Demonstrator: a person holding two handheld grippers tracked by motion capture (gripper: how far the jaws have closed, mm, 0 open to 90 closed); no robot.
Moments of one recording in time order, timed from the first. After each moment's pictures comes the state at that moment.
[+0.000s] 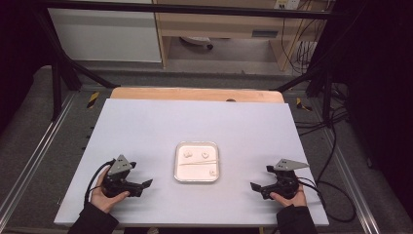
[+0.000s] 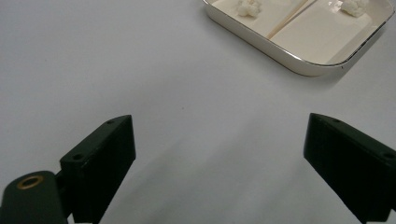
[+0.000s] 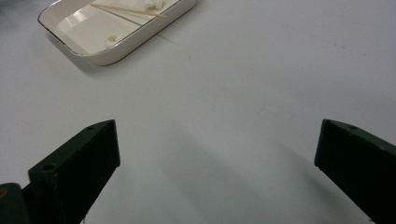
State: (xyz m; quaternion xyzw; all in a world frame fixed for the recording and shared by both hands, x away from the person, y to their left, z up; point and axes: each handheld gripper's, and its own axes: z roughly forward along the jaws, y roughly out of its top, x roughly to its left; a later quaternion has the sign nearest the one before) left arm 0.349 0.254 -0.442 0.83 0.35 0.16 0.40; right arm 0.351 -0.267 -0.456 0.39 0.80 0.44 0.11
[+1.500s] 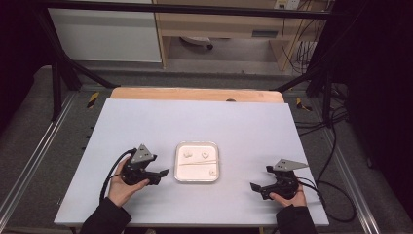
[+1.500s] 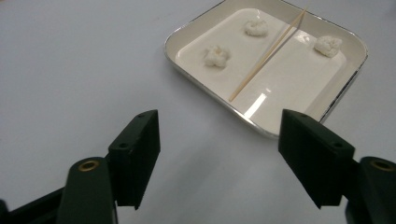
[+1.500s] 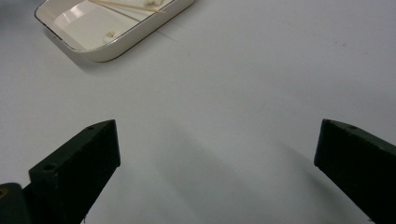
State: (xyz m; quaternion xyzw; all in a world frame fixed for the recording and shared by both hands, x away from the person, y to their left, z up) left arm 0.372 0.194 -0.414 0.85 0.33 0.16 0.39; right arm 0.352 -0.266 -0.457 0.38 0.81 0.43 0.11
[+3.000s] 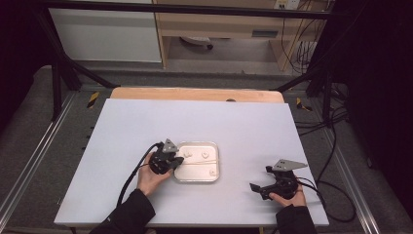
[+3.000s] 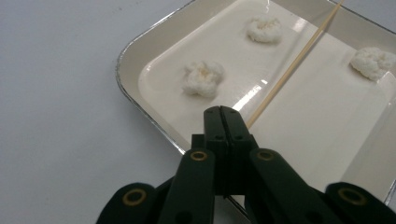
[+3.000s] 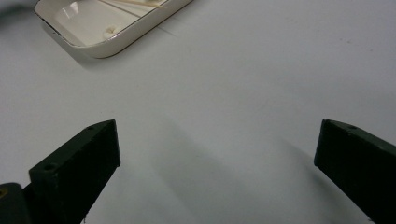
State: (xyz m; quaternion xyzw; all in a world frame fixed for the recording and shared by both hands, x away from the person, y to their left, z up) left arm 0.413 0.136 -0.445 0.86 0.33 0.13 0.35; right arm 0.352 -0.265 -0.458 0.38 0.81 0.43 0.11
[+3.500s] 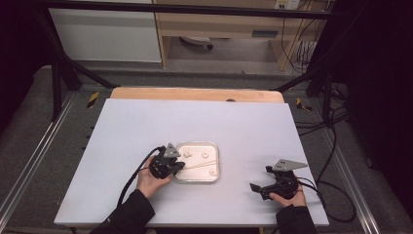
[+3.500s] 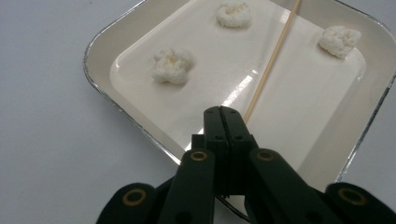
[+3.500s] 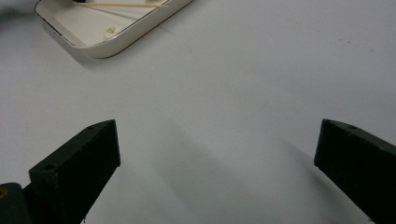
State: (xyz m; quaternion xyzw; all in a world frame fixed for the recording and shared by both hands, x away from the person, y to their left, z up) left arm 0.400 0.134 -0.443 0.88 0.31 0.12 0.35; right arm 0.352 -0.265 -0.458 0.38 0.81 0.43 0.11
